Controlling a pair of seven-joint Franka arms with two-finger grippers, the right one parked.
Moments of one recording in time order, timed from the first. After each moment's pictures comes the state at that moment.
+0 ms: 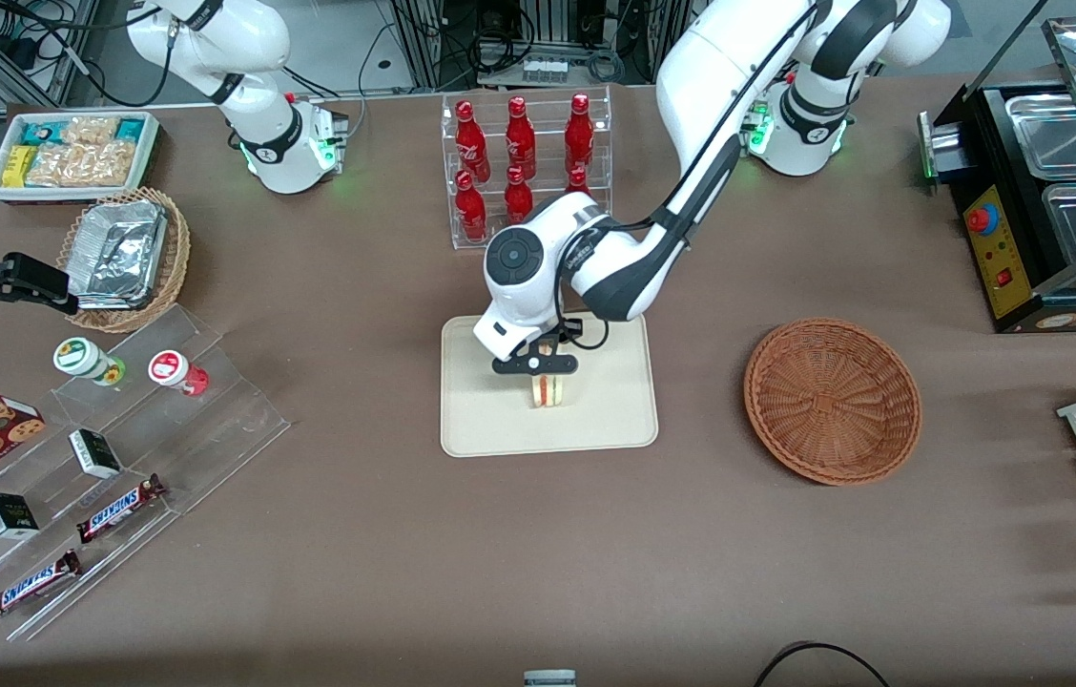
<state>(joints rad) -0.74 0.75 -0.13 -1.40 0.08 2.03 -0.87</state>
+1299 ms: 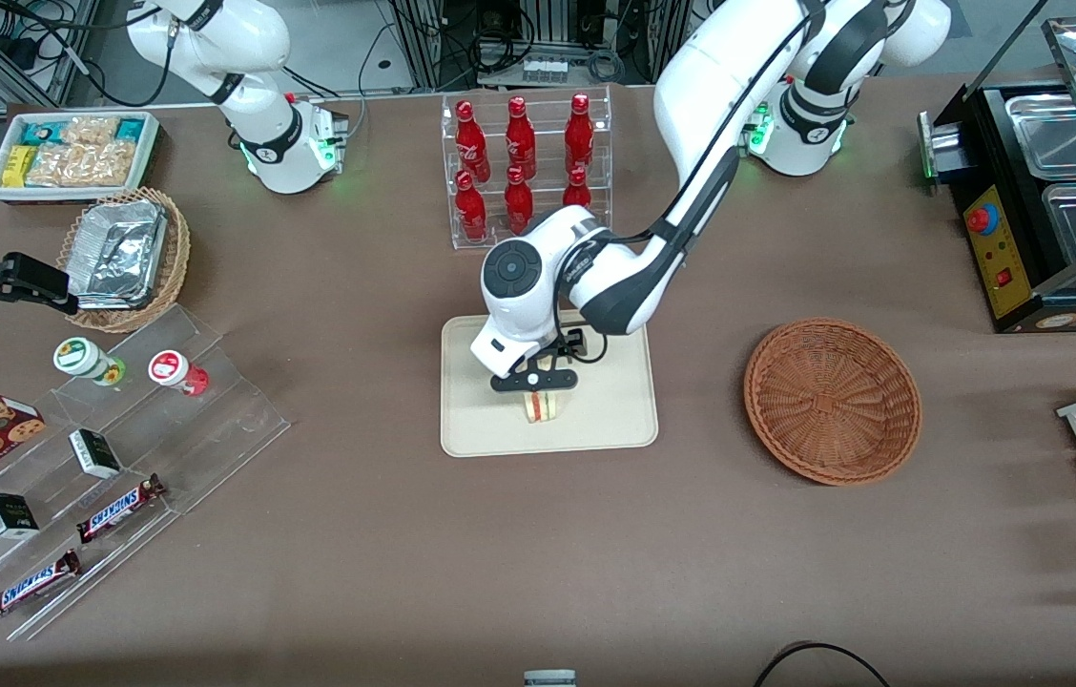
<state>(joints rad) -0.72 0.76 -0.12 -1.30 0.09 1.98 -0.92</state>
